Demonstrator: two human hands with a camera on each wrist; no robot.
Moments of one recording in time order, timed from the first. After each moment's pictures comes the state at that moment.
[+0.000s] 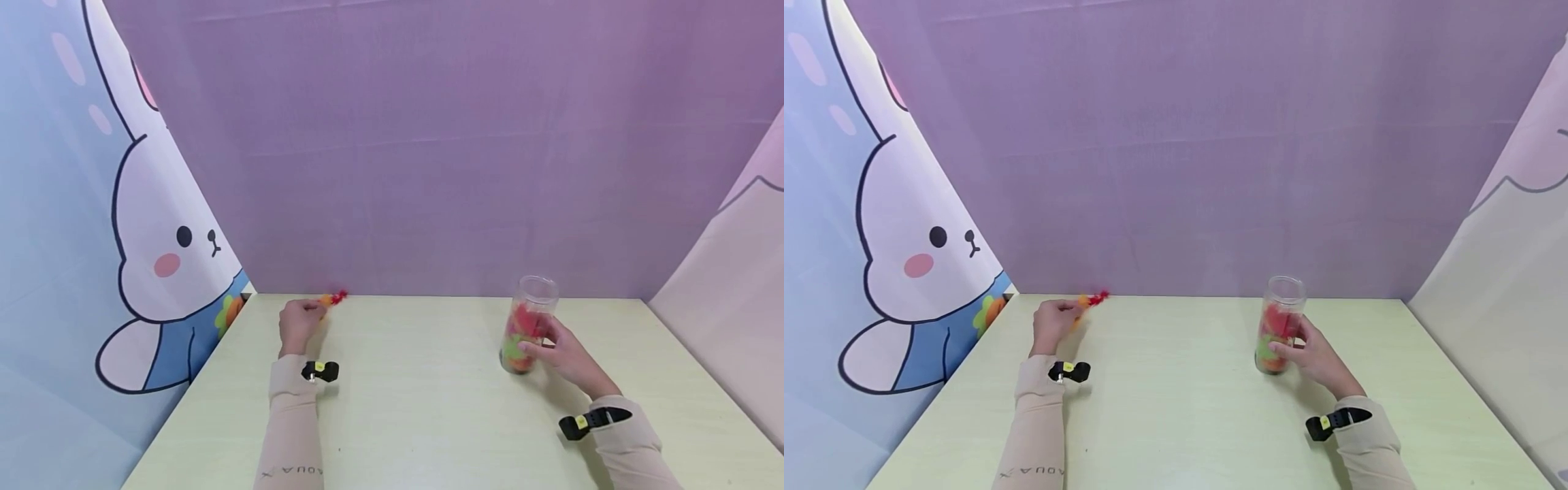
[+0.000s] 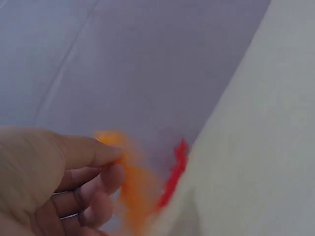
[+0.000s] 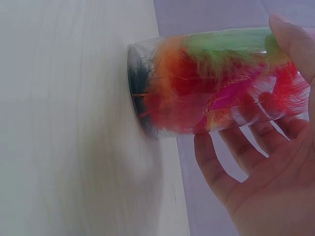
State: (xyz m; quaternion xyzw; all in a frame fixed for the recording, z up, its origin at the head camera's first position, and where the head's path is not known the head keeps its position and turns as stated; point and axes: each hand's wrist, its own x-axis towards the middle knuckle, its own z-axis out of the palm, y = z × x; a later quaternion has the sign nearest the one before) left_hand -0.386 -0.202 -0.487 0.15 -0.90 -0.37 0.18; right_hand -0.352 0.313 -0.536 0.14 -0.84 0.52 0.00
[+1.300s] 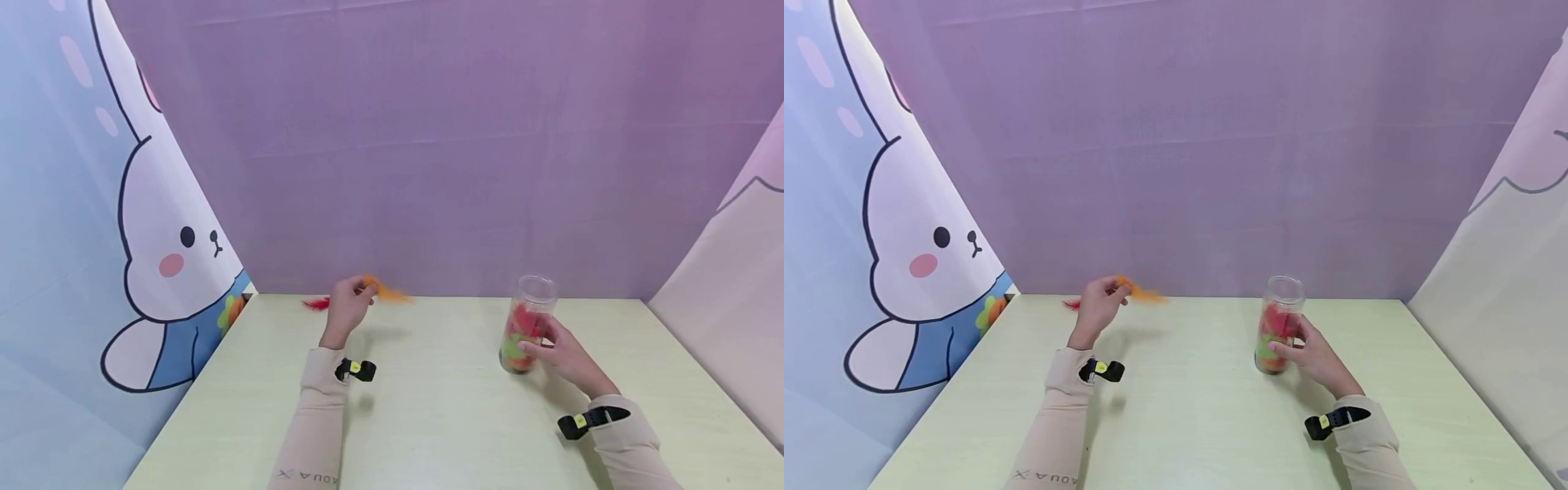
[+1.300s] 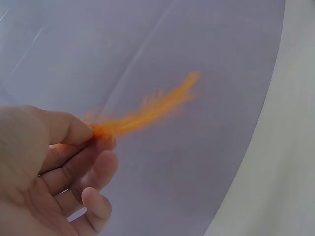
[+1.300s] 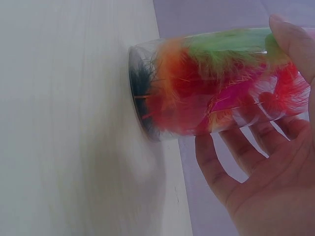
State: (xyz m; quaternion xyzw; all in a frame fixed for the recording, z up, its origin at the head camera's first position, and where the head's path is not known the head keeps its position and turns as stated) left_hand -0.389 -0.109 -0.450 -0.03 -0.86 -0.48 0.18; right_hand -0.358 0.308 -0.539 0.15 -0.84 0.53 0.00
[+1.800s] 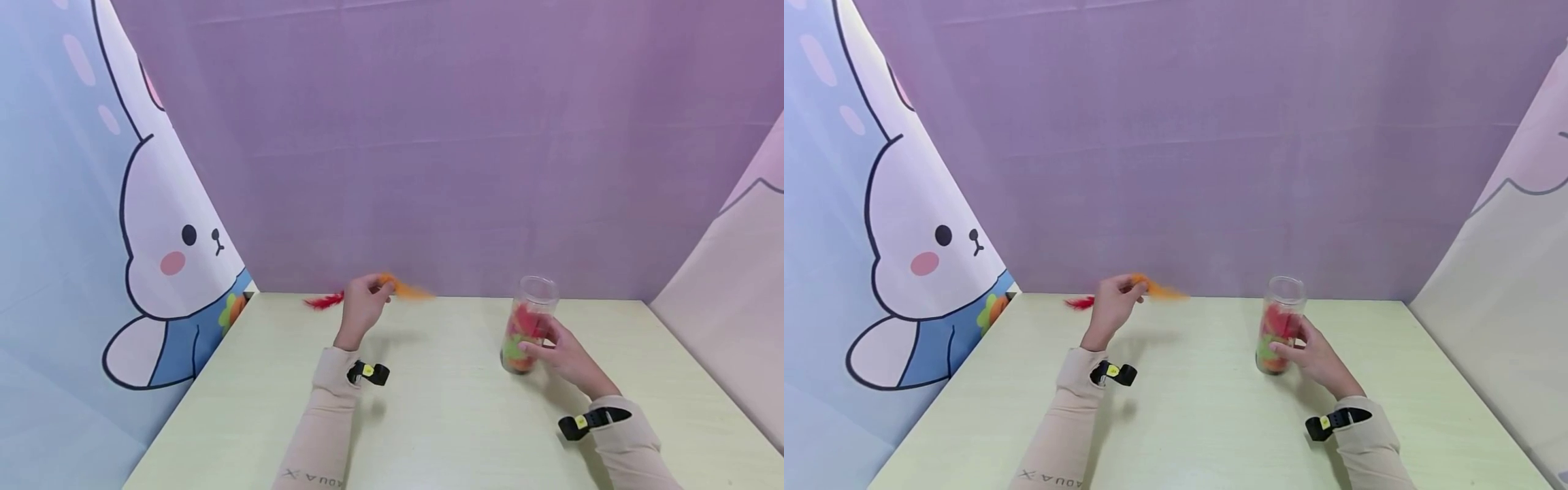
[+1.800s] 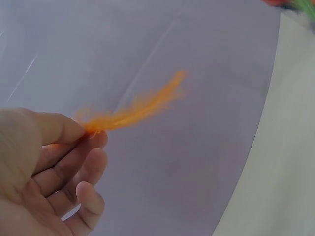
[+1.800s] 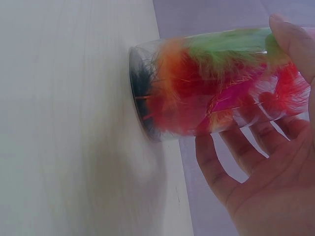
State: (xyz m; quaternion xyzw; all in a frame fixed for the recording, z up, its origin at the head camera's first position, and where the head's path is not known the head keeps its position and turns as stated) left_hand -0.383 -0.079 -0.444 -0.07 -0.84 -0.50 0.20; right_hand -0.365 0.311 -0.542 0.15 -0.84 0.53 0.00
